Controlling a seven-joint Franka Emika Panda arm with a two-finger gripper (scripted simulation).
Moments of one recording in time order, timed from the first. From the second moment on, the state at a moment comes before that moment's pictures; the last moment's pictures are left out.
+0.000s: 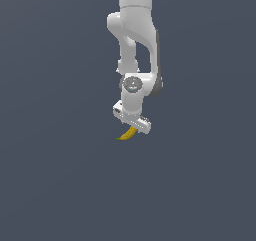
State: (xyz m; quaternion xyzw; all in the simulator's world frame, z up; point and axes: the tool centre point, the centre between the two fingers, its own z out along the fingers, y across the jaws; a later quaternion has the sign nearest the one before) arm -0.067 0.017 0.025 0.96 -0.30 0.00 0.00
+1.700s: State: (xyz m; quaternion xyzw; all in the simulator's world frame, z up) arm -0.018 0.040 0.093 0.96 -0.30 0.00 0.00
